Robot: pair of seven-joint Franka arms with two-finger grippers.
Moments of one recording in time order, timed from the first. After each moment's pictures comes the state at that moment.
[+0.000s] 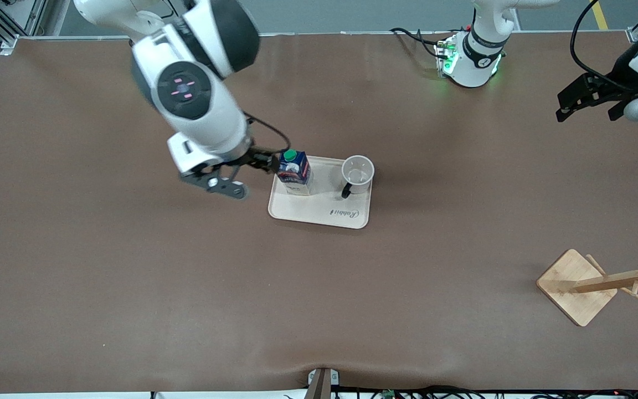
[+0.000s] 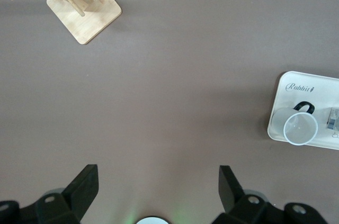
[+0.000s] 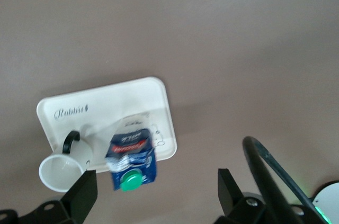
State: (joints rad) left arm -0.06 -0.12 -0.05 -1.61 -0.01 1.48 -0.12; right arm 0.56 0.45 -0.04 -1.18 0.13 1.47 0.87
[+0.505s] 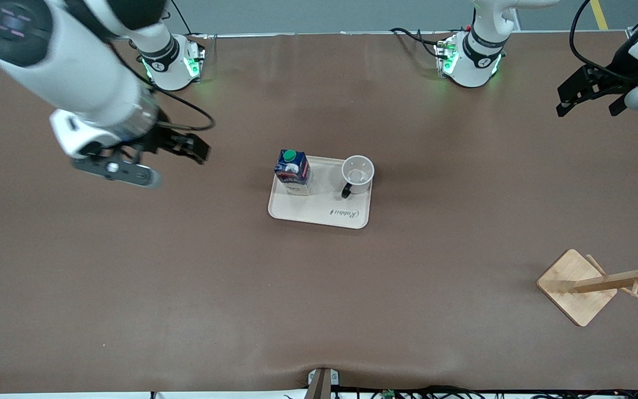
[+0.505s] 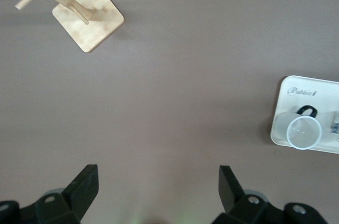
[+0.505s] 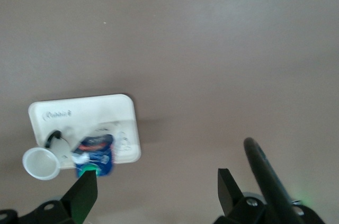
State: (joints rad) left arm -0.06 -0.15 -0.06 -1.65 0.02 1.54 -0.11; right arm 0.37 0.33 -0.05 -1.07 0.08 1.28 0.54
